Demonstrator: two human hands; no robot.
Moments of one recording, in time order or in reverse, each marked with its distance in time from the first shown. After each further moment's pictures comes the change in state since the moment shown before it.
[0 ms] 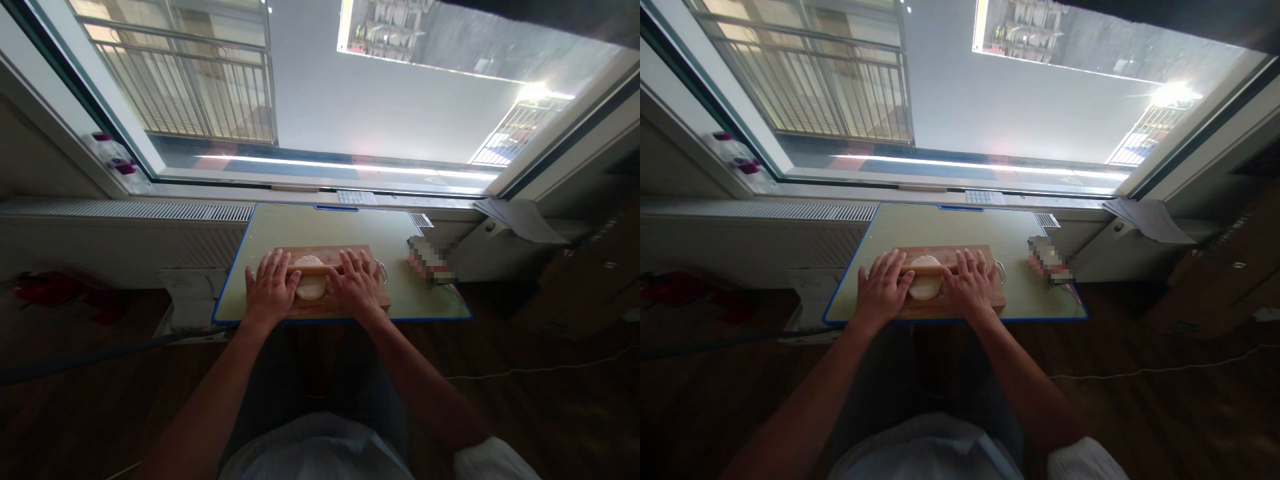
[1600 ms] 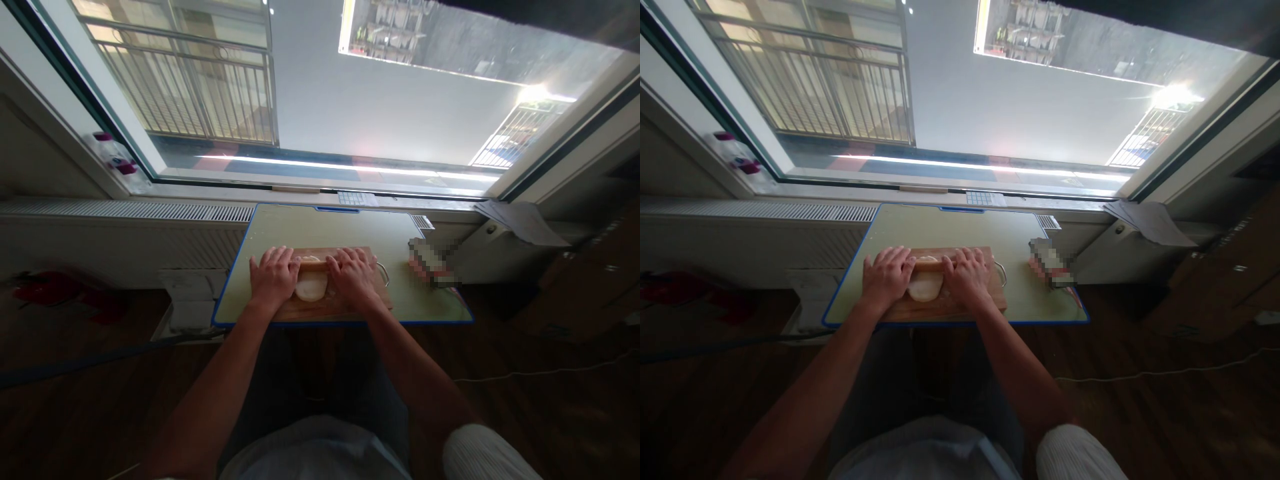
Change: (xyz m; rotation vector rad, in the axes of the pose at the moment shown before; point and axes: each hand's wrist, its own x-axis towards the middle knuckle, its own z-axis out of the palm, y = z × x) left_hand 0.039 0.004 0.003 -0.007 -0.018 -0.040; right_hand 0.037 -0.005 0.000 0.072 -0.005 0.011
